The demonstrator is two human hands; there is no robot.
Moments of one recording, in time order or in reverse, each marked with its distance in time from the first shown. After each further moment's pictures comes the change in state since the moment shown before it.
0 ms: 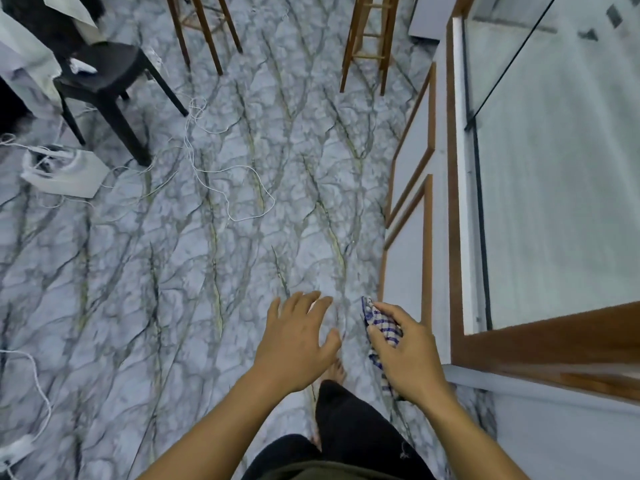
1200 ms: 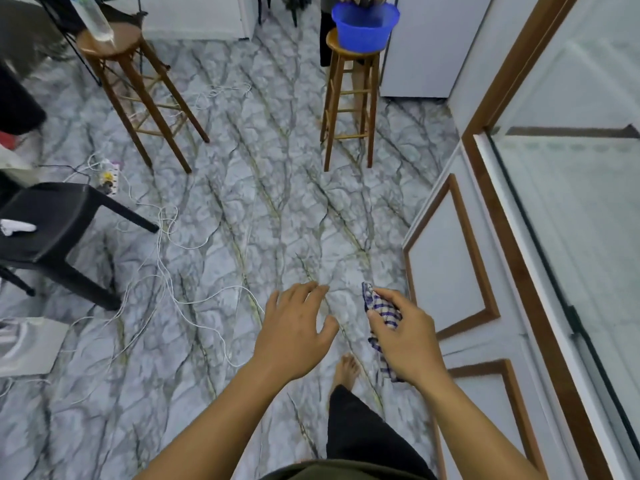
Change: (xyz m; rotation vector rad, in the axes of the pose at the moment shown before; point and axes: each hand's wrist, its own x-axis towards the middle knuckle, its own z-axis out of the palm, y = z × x) left_hand 0.537 -0.135 -0.308 0.026 0.068 0.161; right_hand 0.529 -0.291 0.033 0.119 0.207 -0.025
